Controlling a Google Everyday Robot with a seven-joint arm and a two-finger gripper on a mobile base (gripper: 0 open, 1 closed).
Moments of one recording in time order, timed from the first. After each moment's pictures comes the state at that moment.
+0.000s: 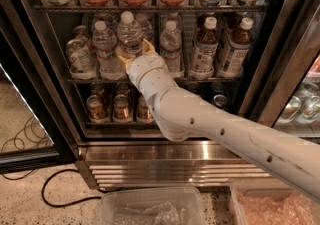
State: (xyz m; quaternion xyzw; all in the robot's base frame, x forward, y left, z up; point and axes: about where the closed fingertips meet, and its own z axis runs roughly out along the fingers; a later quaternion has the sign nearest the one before) arm 0.664 0.056 0.909 -0.19 0.64 0.09 0.74
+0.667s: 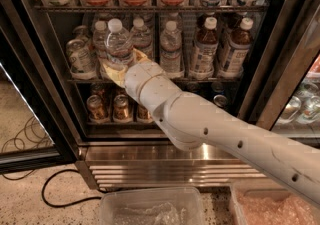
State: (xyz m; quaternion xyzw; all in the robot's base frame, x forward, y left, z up) arm 0.608 0.083 0.911 -0.25 0.64 0.15 0.71
